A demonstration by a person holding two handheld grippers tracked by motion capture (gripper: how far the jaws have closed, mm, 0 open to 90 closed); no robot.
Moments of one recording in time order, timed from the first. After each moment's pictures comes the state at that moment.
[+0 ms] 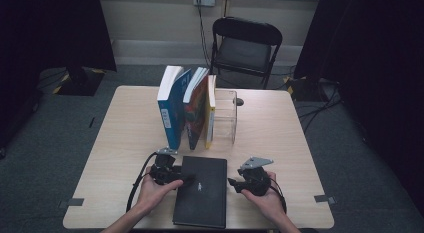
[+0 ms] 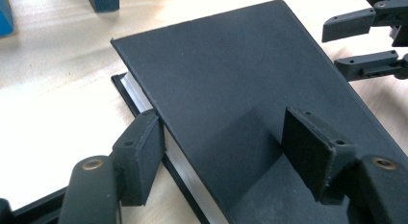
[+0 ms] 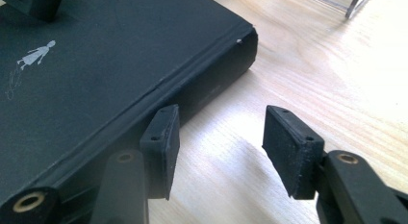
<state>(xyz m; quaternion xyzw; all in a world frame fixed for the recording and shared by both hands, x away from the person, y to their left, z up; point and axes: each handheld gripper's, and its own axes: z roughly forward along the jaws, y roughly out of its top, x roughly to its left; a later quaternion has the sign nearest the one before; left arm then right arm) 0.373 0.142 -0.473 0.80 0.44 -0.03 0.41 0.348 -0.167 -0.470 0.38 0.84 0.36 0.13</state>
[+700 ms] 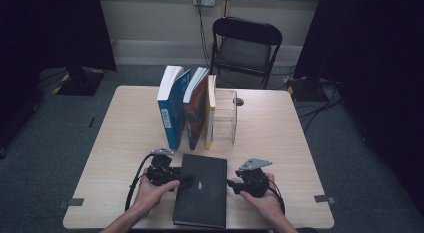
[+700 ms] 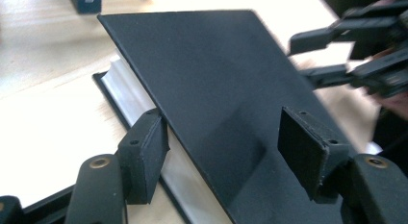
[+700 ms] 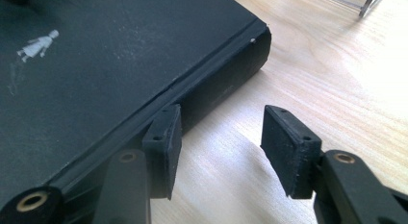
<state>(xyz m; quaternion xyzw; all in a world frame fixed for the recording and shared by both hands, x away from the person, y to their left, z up) 0.366 0.150 -0.463 0.78 0.43 -0.06 0.45 0.345 -0.165 -0.472 0.38 0.84 0.37 0.13</state>
